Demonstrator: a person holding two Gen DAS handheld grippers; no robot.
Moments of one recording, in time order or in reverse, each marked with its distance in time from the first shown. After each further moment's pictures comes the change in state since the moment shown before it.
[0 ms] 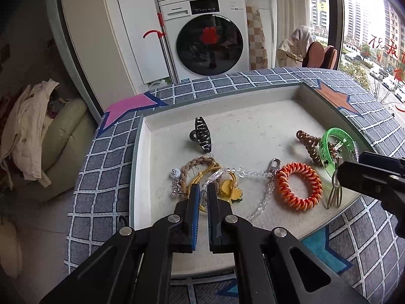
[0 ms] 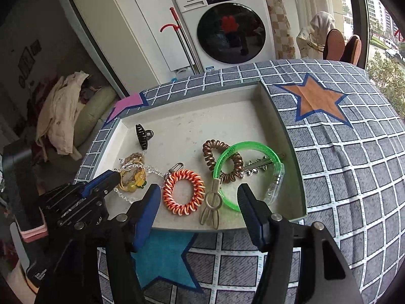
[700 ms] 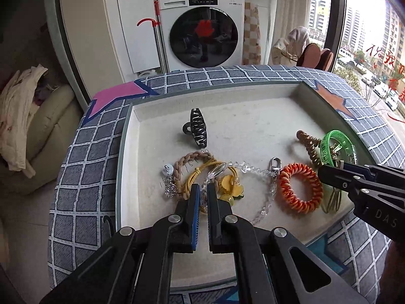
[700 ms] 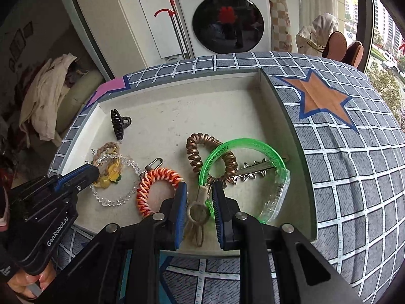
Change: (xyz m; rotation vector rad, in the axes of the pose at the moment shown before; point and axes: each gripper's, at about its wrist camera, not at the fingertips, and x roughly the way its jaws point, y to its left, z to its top) left arm 0.023 0.009 0.002 -0.035 0.043 -0.088; right arm 0.041 -0.004 0.005 -0.060 0.061 -0.089
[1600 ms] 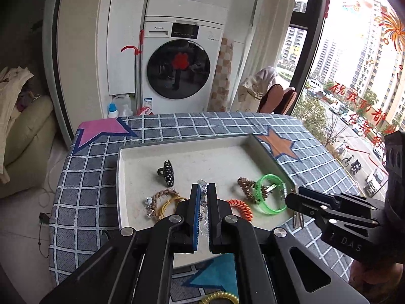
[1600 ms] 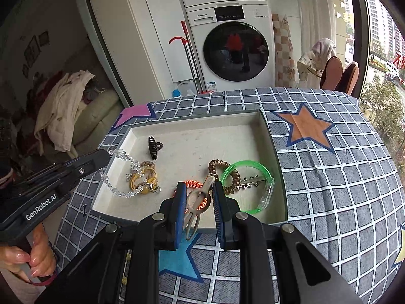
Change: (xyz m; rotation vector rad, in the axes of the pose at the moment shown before) left arm -0.080 0.012 0.025 -0.065 -0.152 -0.233; right arm -0.082 0.017 -0.001 -0.024 -0.128 0.039
